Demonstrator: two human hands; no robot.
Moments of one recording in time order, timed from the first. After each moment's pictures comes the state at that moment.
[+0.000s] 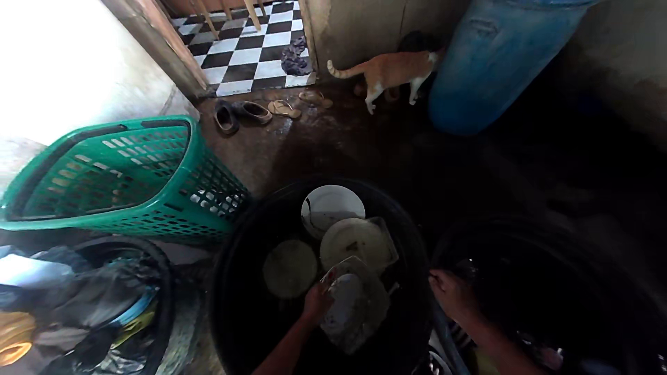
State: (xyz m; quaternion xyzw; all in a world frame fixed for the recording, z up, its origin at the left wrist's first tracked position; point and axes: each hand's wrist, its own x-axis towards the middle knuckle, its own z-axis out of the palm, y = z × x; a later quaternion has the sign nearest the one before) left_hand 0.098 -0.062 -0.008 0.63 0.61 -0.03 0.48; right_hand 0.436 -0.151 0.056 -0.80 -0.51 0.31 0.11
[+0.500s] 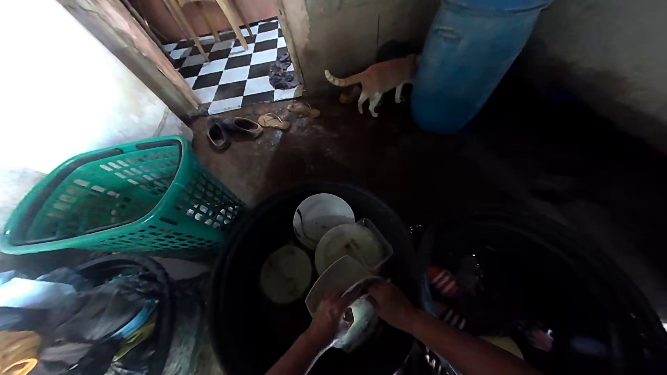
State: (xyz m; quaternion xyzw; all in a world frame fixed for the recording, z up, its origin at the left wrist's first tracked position) left_hand 0.140 -0.113 0.064 0.87 0.39 0.11 0.29; right_hand 0.349 -0.147 0.041 -0.57 -0.73 0.36 0.13
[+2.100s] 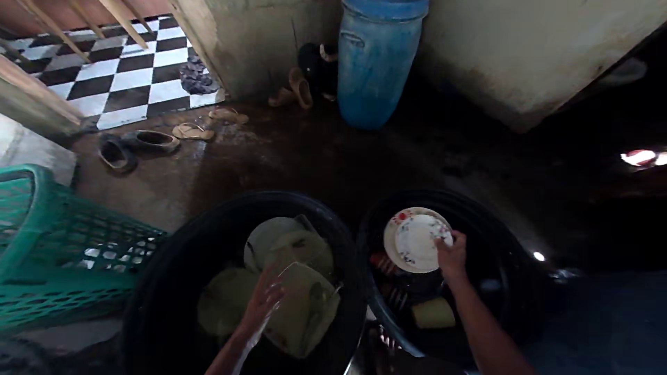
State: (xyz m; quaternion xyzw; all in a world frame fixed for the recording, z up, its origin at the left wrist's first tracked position) left_hand 0.150 -0.071 0.085 0.54 0.53 0.16 0.63; right_hand 0.572 -0.230 0.046 -0.84 -0.15 0.16 0.50
